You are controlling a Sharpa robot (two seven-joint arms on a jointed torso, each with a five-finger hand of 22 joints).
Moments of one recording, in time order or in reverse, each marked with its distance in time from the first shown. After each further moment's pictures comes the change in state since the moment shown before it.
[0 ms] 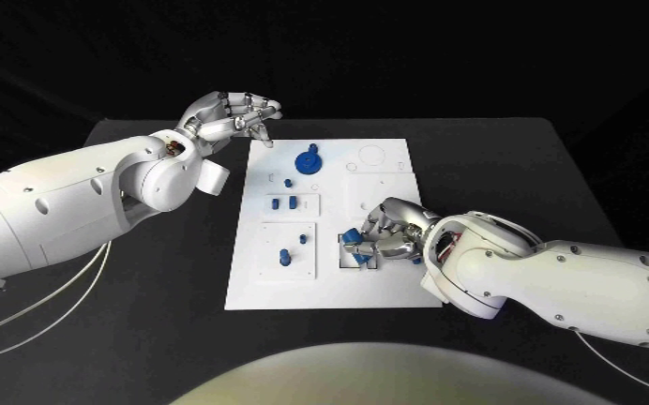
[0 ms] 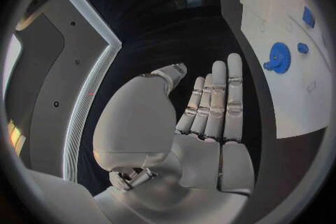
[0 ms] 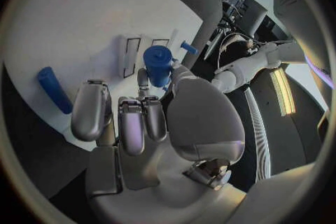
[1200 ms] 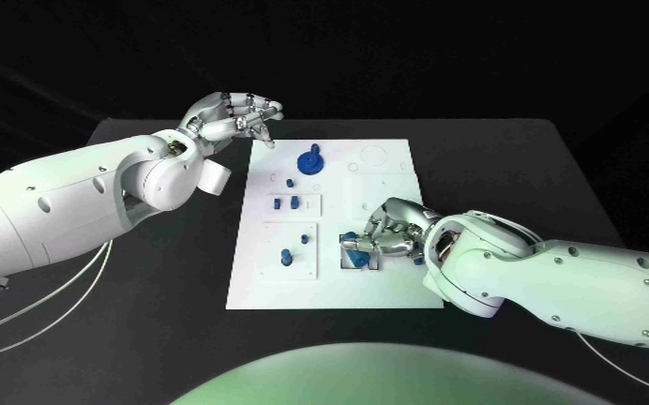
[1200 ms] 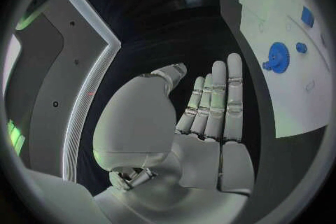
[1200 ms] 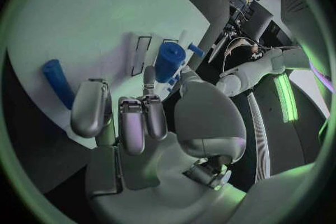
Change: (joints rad) left arm 0.000 -0.003 0.000 0.000 0.000 0.002 -0.007; left_hand 0.000 0.000 -0.003 0.003 0.000 0.000 0.000 0.007 -0.001 0.000 0.000 0.008 0.000 0.000 0.000 0.000 0.001 0.000 0.000 0.000 0.000 -0.001; right arm 0.000 0.012 0.000 -0.020 -0.046 0.017 -0.041; right_hand -0.179 -0.041 -0.138 0.005 0.006 0.047 -0.069 0.066 0.056 0.004 -0.004 -0.026 0.000 0.000 0.000 0.000 0.000 0.000 -0.004 -0.004 -0.042 0.000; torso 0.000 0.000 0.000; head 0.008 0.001
